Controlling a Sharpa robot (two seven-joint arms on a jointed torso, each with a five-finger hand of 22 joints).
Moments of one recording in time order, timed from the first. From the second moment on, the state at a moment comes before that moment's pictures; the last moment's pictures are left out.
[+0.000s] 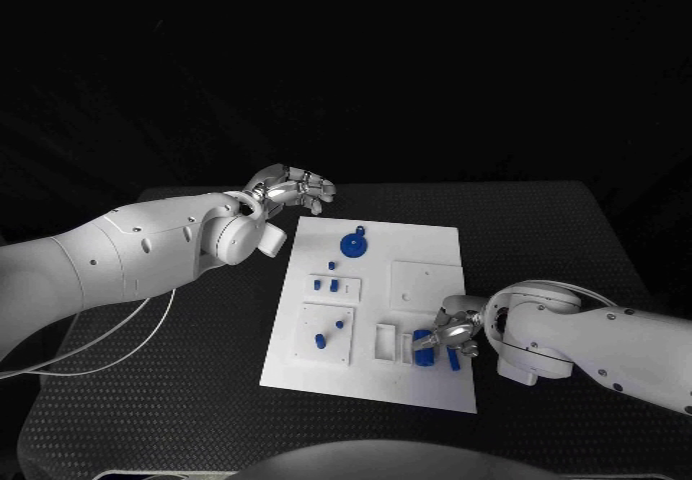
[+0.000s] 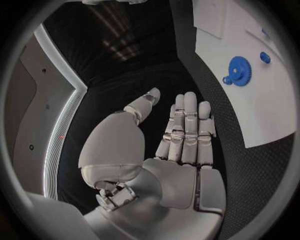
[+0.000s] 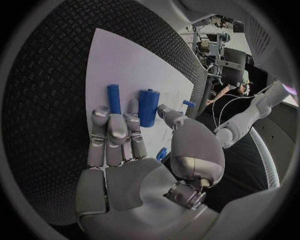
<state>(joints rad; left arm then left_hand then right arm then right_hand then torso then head) 1.25 -0.70 -0.14 1.15 -0.21 -0.15 0.28 1.09 -0.15 0.52 -0.19 0.06 0.87 0.17 0.25 0.56 1.25 0.09 0.07 0.30 1.04 0.00 0.76 0.57 0.02 0.79 -0.09 0.66 1.31 1.17 -0.79 -0.24 1.61 -1.05 0.02 -0.54 0.81 -0.24 0.63 0.05 0.05 1.01 0.08 0.33 0.60 1.08 -0.02 1.24 0.98 1.28 -0.12 1.27 1.12 0.24 1.07 -0.04 1.03 1.31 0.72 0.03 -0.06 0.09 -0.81</state>
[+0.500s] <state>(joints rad) 1.25 -0.70 -0.14 1.15 -0.21 -0.15 0.28 1.09 -0.15 0.52 -0.19 0.06 0.87 0.17 0.25 0.56 1.25 0.09 0.07 0.30 1.04 0.00 0.76 0.57 0.02 0.79 -0.09 0.66 1.31 1.17 -0.78 -0.24 1.60 -1.06 0.02 -0.54 0.84 -0.24 0.67 0.00 0.05 1.02 0.08 0.34 0.60 1.09 -0.02 1.24 0.98 1.28 -0.12 1.27 1.11 0.24 1.07 -0.05 1.03 1.31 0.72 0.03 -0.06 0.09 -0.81</state>
